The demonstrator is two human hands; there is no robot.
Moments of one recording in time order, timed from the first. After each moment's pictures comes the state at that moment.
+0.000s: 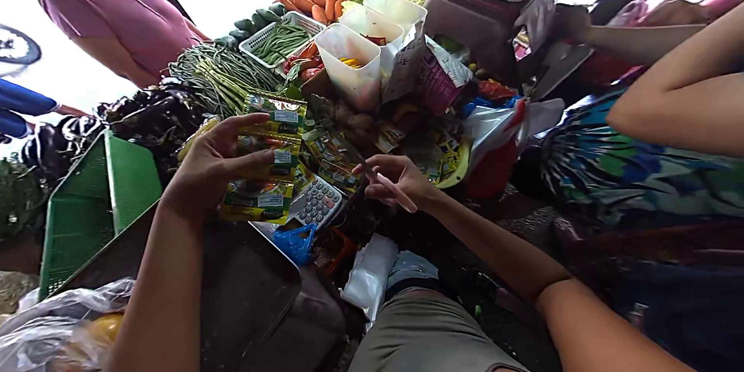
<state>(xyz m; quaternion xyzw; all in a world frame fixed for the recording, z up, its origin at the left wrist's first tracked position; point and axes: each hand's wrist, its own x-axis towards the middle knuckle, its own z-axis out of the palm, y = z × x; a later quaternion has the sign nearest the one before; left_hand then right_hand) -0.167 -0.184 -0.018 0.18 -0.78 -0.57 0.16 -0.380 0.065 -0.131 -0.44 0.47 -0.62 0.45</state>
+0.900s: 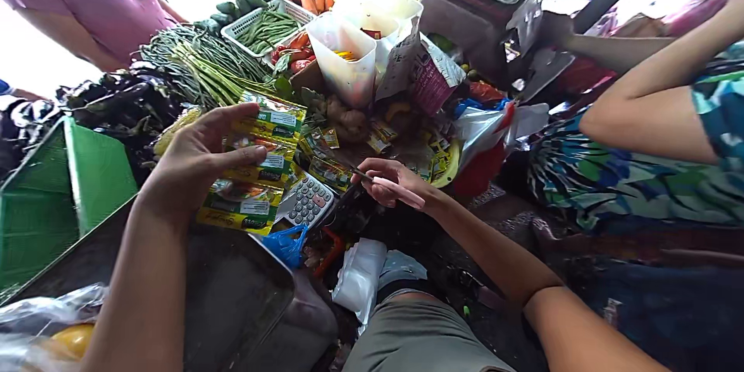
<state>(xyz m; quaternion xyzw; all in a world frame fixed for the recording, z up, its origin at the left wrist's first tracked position) -0.167 -0.182 -0.017 0.19 -0.79 -0.56 0.17 -0.392 0.069 -0.149 -0.42 0.42 -0.58 0.55</state>
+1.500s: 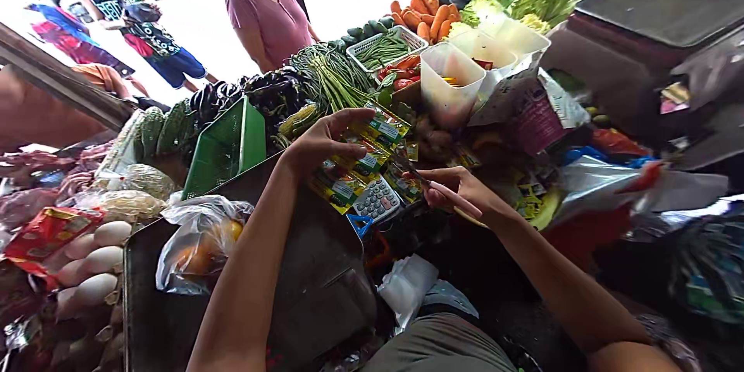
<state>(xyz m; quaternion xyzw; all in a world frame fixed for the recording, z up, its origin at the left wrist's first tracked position) -0.163 -0.186 -0.011 0.14 -0.76 -0.62 0.11 -0.394 0.032 -0.122 -0.52 0.47 -0.51 0.50</state>
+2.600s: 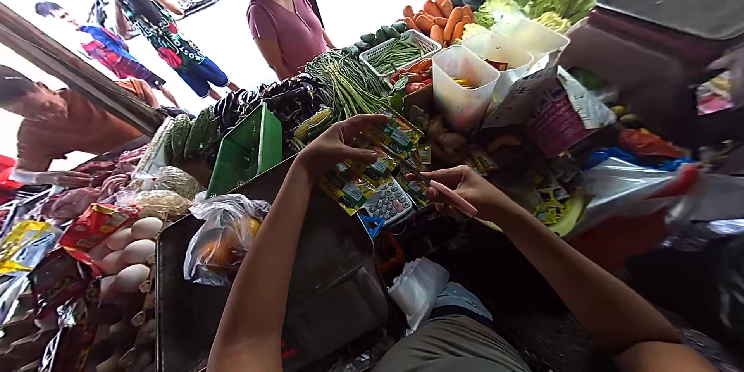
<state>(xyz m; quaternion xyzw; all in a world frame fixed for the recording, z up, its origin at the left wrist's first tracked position) -0.163 -0.188 -0.011 0.11 -0.77 -0.62 0.08 -0.387 0.024 -0.110 -0.50 0.45 -0.48 0.56</state>
